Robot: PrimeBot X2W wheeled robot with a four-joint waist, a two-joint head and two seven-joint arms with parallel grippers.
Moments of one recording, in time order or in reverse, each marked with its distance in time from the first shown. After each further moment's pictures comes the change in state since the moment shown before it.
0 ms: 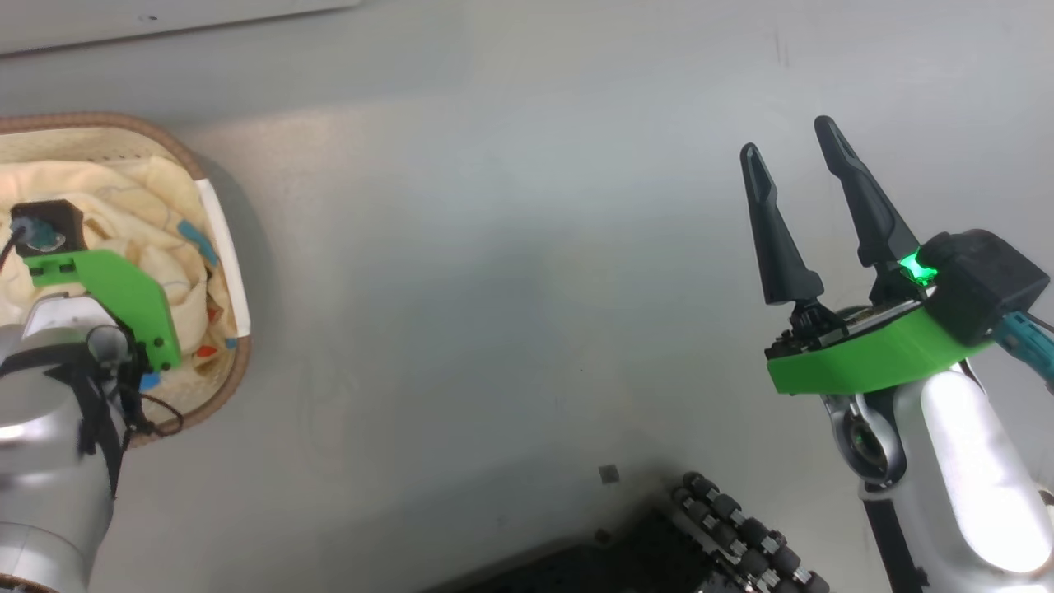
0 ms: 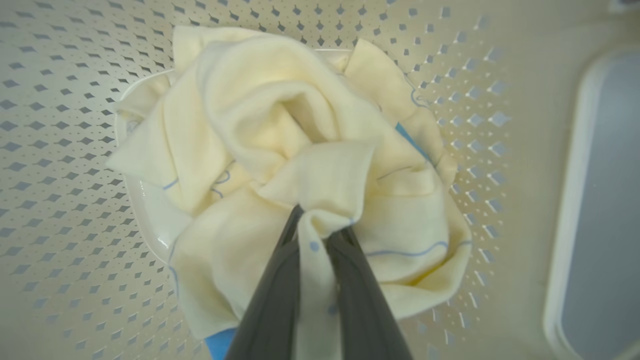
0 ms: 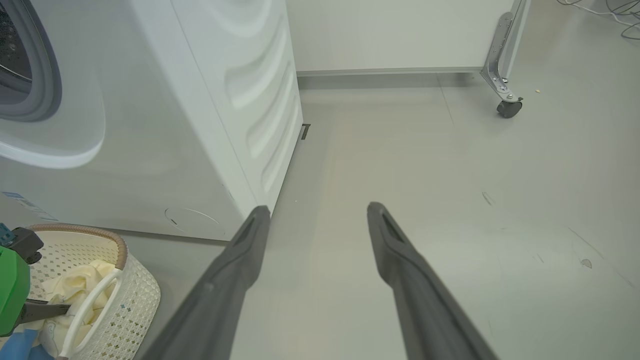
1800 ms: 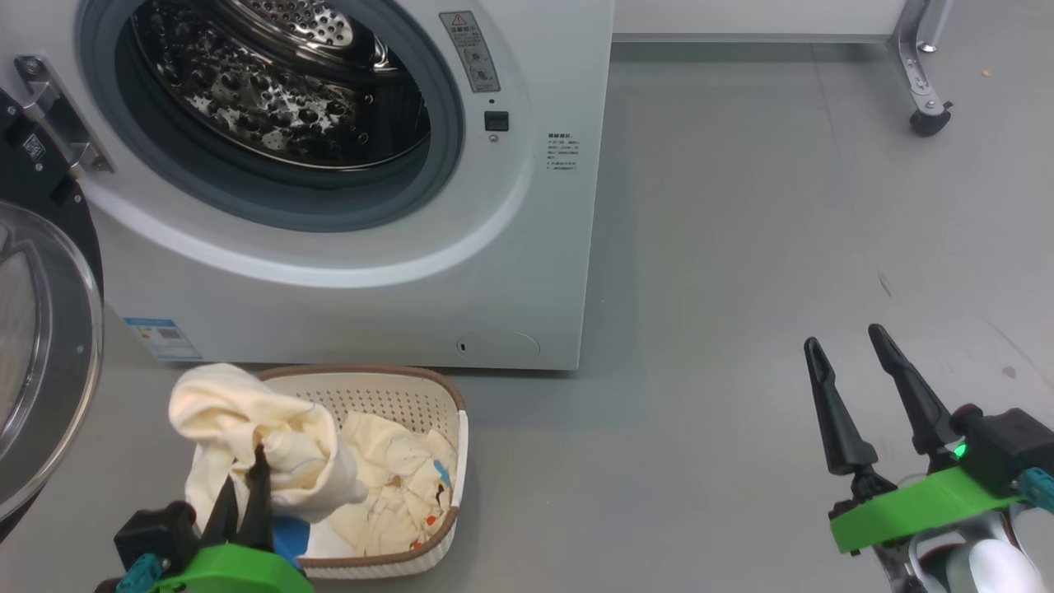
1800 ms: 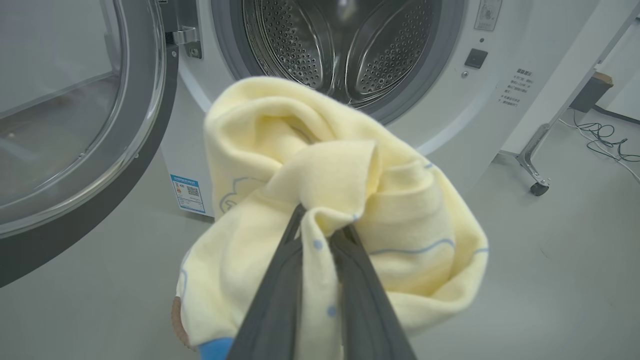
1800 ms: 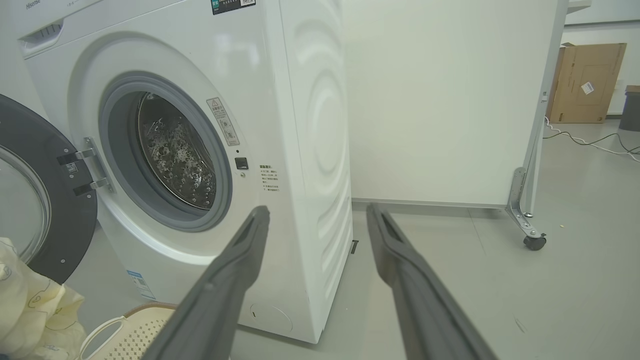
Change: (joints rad) left arm 0.888 -0.109 0.277 -0.898 0.088 -0.008 -0.384; right arm 0.362 -0.048 -0.116 0.002 0.006 0.000 0.034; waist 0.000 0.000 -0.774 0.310
